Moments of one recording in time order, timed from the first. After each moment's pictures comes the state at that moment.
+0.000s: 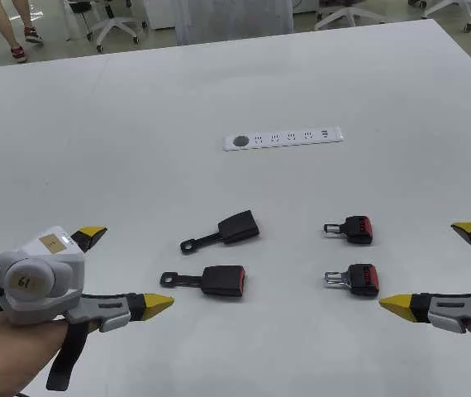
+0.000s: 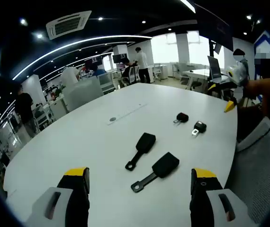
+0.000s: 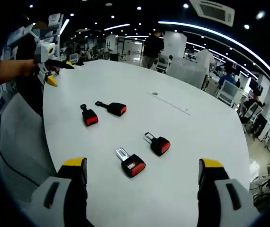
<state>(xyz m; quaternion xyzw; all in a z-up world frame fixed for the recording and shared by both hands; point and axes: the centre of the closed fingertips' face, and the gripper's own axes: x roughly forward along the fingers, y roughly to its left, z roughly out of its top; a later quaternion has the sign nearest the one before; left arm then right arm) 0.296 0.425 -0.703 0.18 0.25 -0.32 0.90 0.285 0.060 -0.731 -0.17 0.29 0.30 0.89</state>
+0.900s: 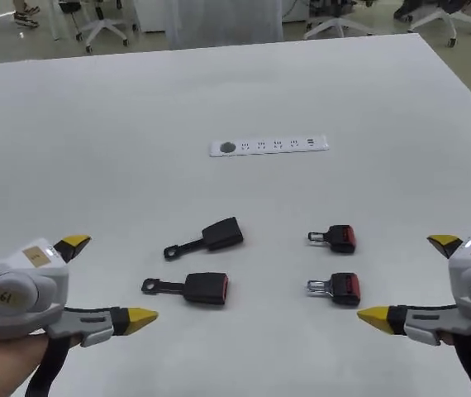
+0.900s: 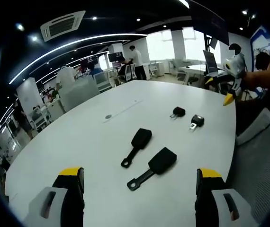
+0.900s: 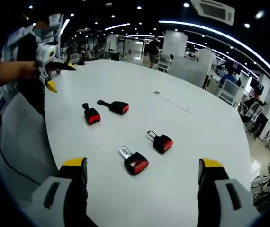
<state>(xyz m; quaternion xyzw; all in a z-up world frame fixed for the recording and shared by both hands) 0.293 0.418 -0.710 0.18 0.26 -0.32 0.89 0.286 0.064 -0.731 -0.18 0.29 0.31 0.89</state>
